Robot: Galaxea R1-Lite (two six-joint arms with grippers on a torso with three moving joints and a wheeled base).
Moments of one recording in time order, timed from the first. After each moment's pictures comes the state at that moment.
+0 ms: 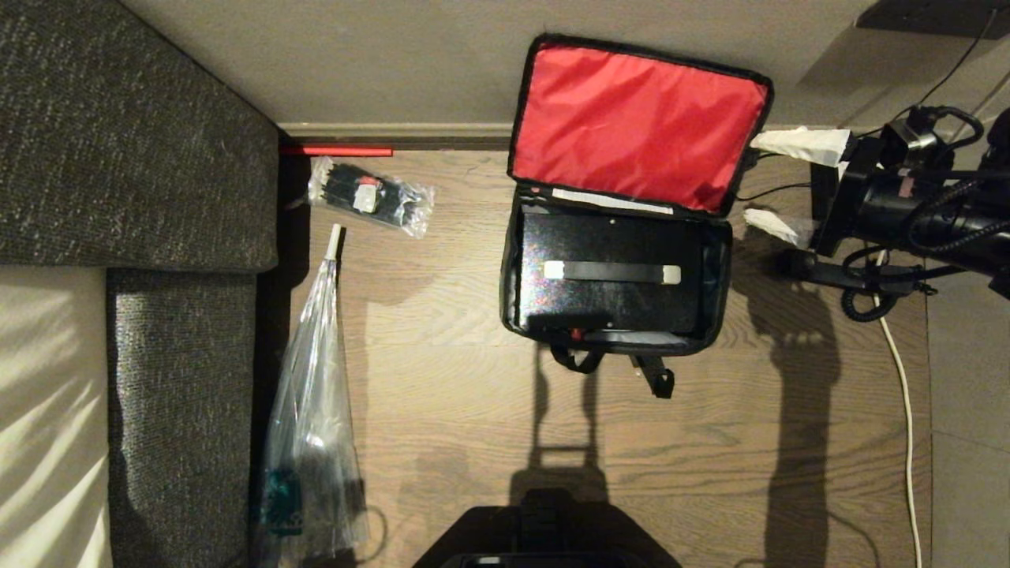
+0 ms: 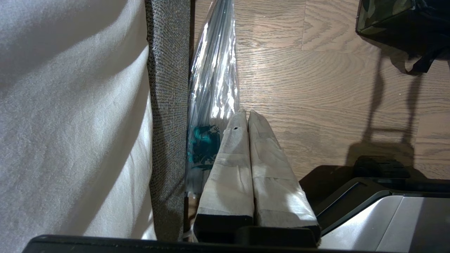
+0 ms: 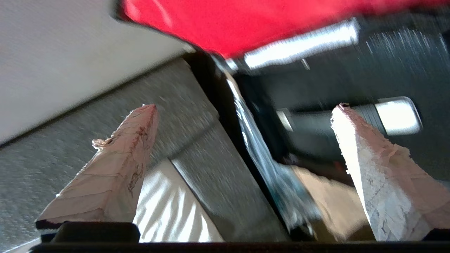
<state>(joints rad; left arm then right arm) 0.00 0.00 0.00 0.00 0.00 0.00 -0.01 1.66 -1.01 -0.73 0.74 1.03</state>
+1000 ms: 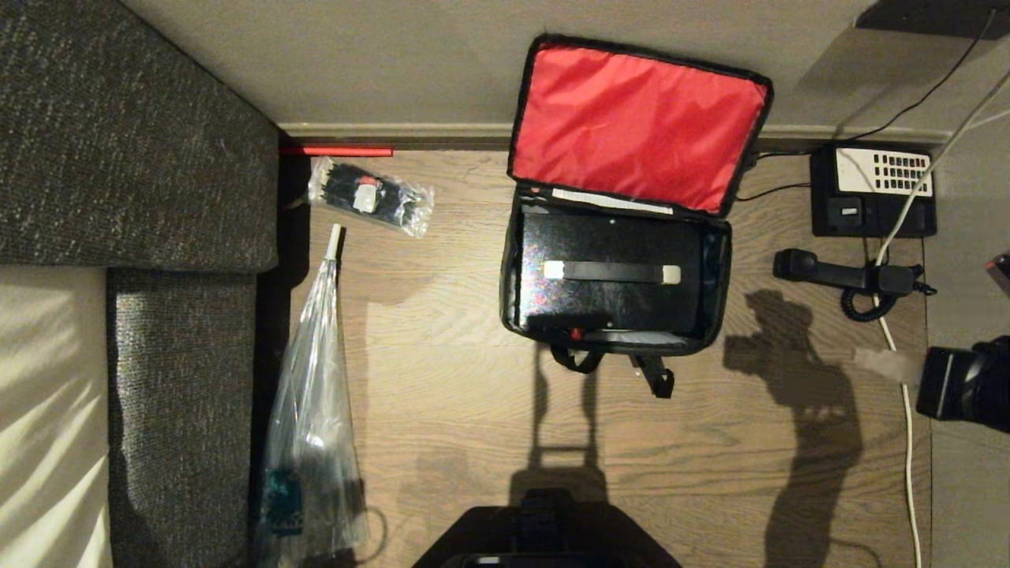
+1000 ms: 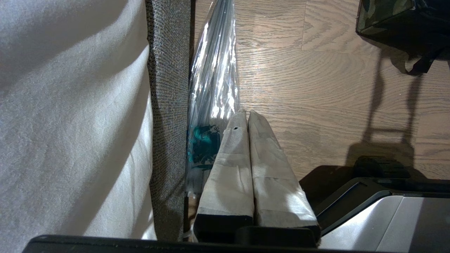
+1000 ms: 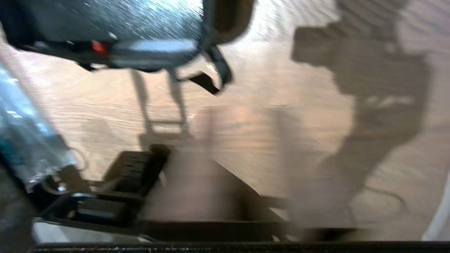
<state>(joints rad) 0.00 0.00 0.00 0.00 0.00 0.00 -0.02 1.19 -0.53 -0.27 0.20 0.10</state>
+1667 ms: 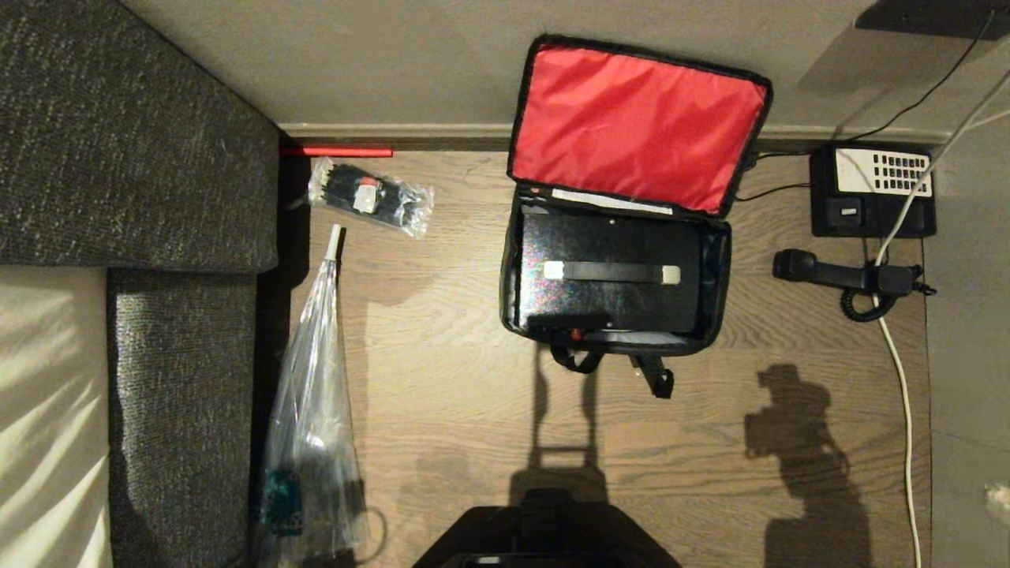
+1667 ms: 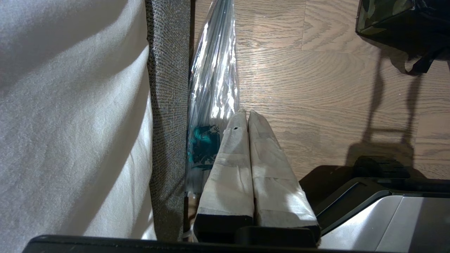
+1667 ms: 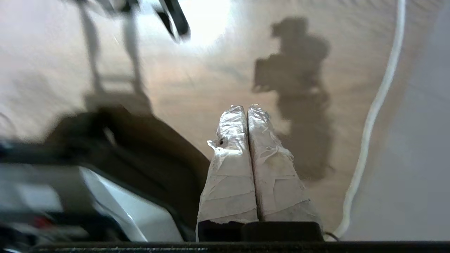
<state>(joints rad) 0.00 0.00 0.00 0.00 0.00 0.00 -0.03 0.60 -0.22 -0.05 0.05 -0.08</state>
